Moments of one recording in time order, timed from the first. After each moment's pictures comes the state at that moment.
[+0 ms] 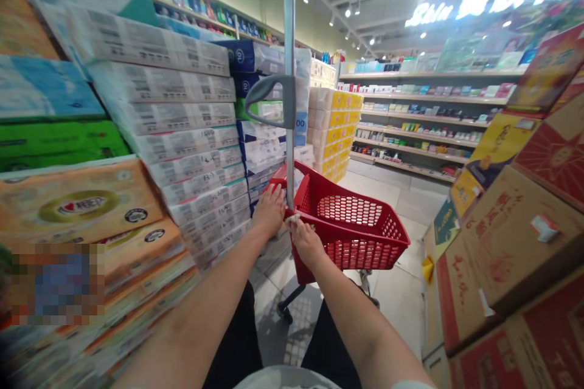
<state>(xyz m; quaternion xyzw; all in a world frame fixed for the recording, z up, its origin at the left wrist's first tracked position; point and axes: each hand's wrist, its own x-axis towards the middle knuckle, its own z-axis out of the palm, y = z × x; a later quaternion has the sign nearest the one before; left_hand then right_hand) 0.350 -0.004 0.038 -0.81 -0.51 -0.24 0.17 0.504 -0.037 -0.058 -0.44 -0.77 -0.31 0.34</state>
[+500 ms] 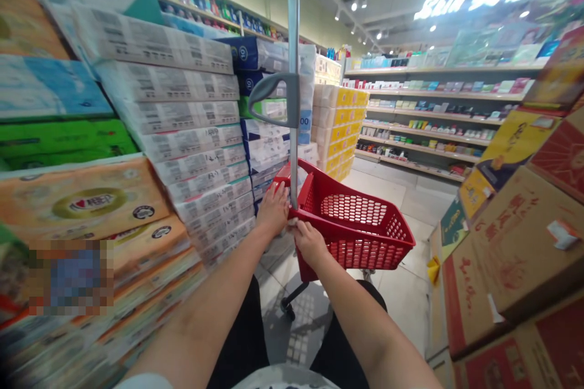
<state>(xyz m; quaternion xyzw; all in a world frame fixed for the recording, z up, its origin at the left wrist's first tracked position) 0.354 -0.005 0.040 -0.80 -0.52 -0.25 0.18 0.507 -0.050 -0.051 -0.43 -0.81 -0.27 0.29</state>
